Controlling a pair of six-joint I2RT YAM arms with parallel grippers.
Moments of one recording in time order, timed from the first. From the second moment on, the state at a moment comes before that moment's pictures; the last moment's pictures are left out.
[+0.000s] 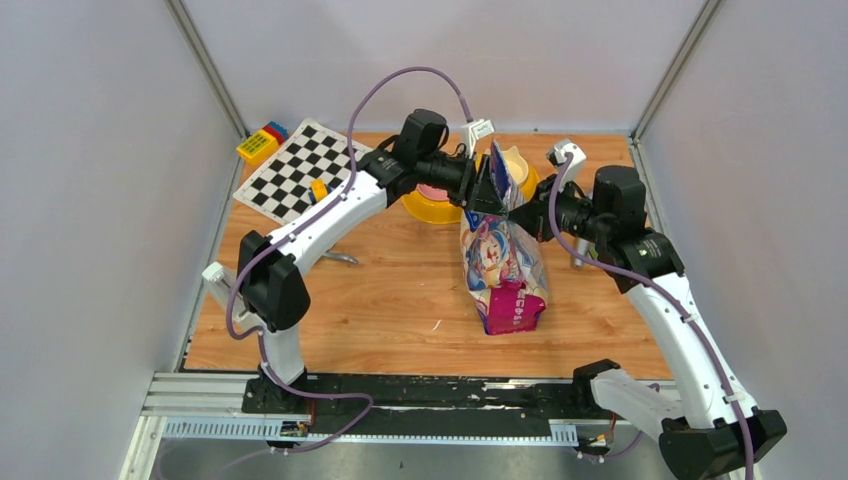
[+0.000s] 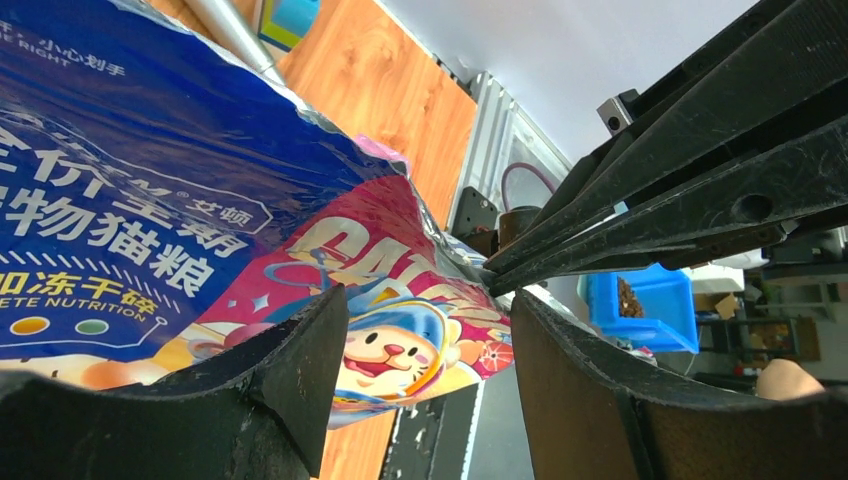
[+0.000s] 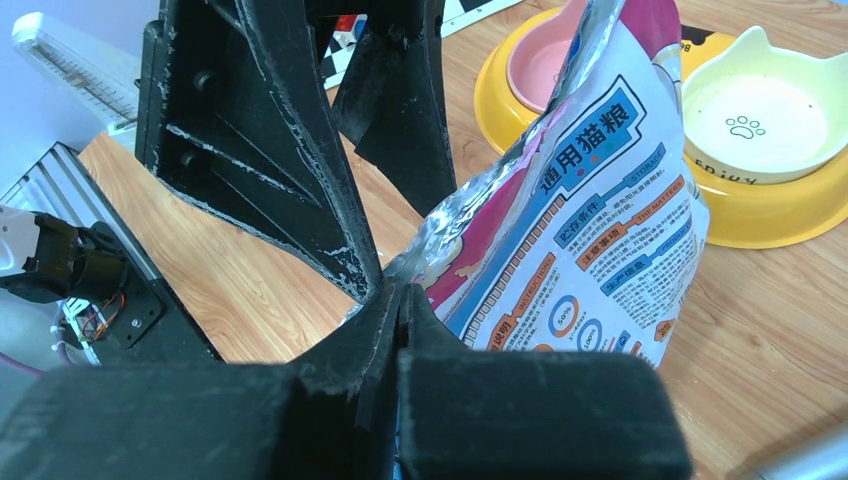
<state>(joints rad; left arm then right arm) -0.70 1.85 1.80 -0.43 0.84 -0.43 0.30 1.00 1.14 -0.52 -0.50 0.08</state>
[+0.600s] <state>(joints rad) -0.70 1.88 1.85 -0.44 0.85 -0.45 0.29 1.00 1.13 -0.51 -0.54 0.07</state>
